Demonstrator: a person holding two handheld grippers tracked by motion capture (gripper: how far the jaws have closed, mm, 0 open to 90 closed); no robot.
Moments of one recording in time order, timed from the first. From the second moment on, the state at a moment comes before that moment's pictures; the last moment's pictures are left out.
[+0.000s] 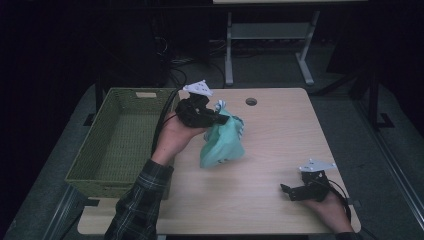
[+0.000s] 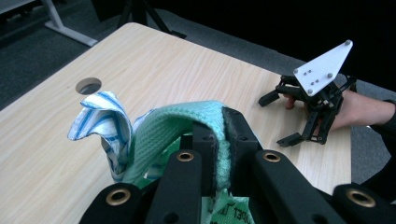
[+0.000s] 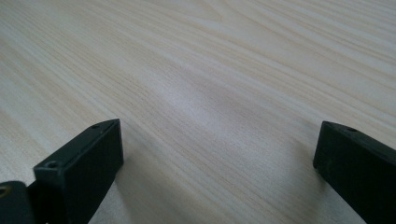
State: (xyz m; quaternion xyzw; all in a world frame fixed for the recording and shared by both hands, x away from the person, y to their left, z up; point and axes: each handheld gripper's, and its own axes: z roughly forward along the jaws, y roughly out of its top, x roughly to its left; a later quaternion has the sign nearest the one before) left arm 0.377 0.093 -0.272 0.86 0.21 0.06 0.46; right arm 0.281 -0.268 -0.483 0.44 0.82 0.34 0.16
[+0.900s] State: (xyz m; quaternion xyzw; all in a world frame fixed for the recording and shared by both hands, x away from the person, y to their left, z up) left arm 0.380 0.038 -0.344 0.90 0.20 0.03 0.40; right arm 0.281 -0.268 -0.483 0.44 0.82 0.34 0.16
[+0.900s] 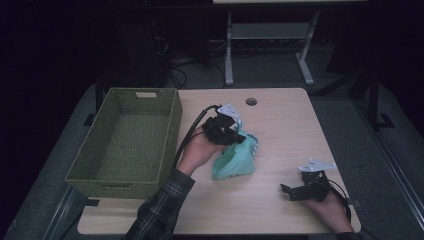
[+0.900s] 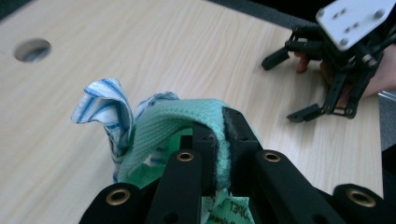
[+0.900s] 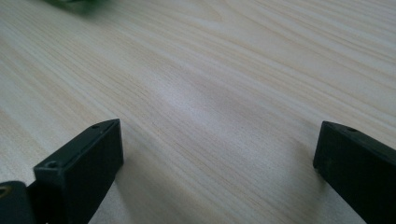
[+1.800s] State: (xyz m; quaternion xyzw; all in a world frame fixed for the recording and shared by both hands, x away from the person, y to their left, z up) left arm 0.373 0.001 -0.440 0.93 0.20 -0.02 0.32; right arm 0.281 -0.268 -0.483 0.44 0.82 0.34 0.16
